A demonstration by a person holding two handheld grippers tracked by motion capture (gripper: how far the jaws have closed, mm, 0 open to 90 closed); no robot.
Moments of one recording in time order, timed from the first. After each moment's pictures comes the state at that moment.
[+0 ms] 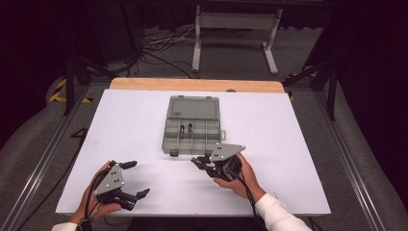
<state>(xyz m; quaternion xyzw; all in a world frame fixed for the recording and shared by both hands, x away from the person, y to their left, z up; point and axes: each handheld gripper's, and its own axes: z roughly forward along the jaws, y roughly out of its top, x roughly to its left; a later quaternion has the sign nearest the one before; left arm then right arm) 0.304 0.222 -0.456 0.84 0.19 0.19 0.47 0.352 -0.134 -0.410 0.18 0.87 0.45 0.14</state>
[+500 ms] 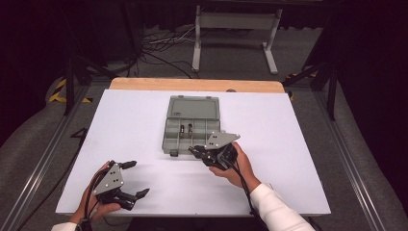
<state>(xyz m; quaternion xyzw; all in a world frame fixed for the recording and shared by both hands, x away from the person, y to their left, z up) 0.305 0.223 -0.457 0.84 0.19 0.19 0.47 0.375 -0.122 -0.395 0.19 0.86 0.44 0.16</state>
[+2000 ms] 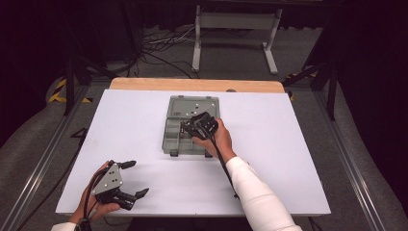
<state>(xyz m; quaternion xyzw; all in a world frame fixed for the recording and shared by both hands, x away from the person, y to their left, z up) 0.304 0.225 -0.456 0.84 0.19 0.19 0.48 0.463 -0.075 -0.395 0.29 0.86 0.38 0.19</state>
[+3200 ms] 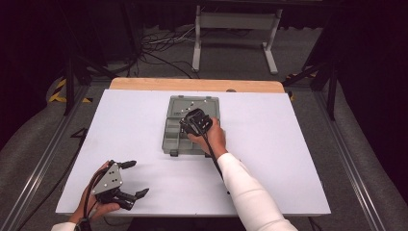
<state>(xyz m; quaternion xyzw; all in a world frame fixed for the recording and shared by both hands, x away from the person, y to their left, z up) 0.304 0.225 -0.455 0.84 0.19 0.19 0.48 0.483 -0.058 -0.408 0.33 0.86 0.34 0.18</state>
